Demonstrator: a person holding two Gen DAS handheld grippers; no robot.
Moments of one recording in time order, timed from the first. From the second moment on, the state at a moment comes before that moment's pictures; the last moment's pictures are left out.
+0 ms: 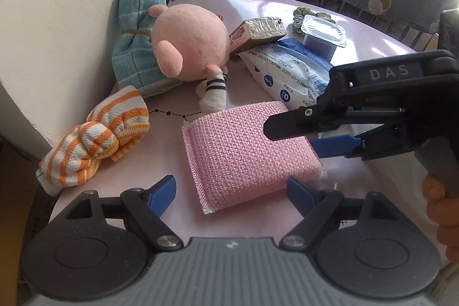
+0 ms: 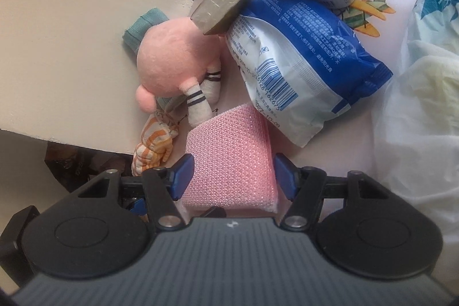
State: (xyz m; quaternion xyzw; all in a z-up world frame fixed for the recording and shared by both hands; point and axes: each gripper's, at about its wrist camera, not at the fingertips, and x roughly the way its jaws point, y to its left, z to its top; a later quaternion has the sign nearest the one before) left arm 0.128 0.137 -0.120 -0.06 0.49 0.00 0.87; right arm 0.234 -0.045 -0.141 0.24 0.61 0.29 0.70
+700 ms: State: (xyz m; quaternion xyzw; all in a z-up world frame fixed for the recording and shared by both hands) left arm 0.103 0.114 -0.085 -0.03 0.44 0.01 0.90; right arm 0.218 -0.066 -0.121 0.27 0.60 0.30 0.69
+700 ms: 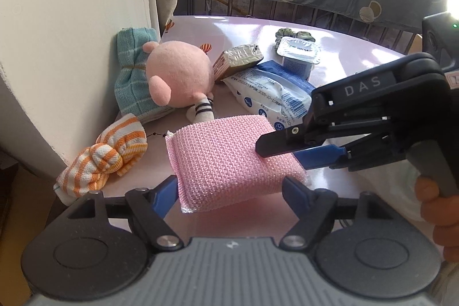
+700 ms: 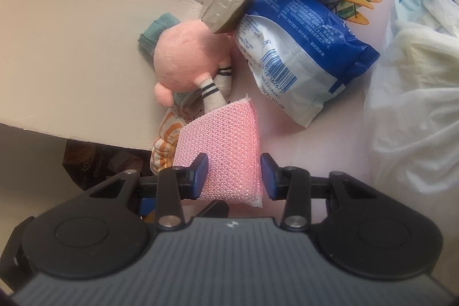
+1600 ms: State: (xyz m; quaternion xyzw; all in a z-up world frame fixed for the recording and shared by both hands) left arm 0.055 0.007 0.030 0.05 0.32 -0.06 0.94; right arm 0.158 -0.179 -0.007 0.33 0.49 0.34 0.73
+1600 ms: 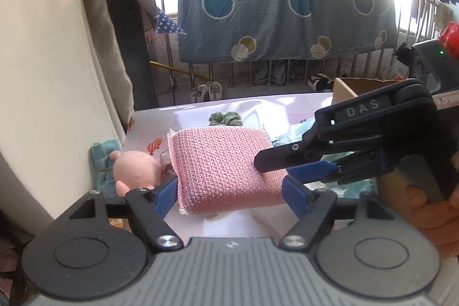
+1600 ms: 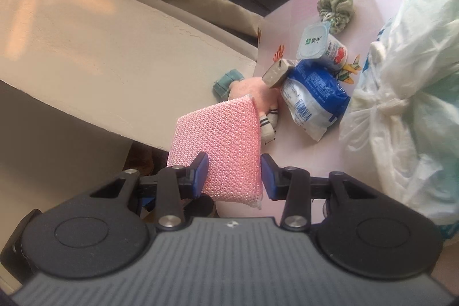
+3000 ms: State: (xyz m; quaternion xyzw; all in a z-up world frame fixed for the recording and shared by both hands) left arm 0.171 -0.260 0.005 0.15 0.34 -0.28 0.88; right arm 0.186 -0.556 -0.003 0.26 0.41 0.03 0.87
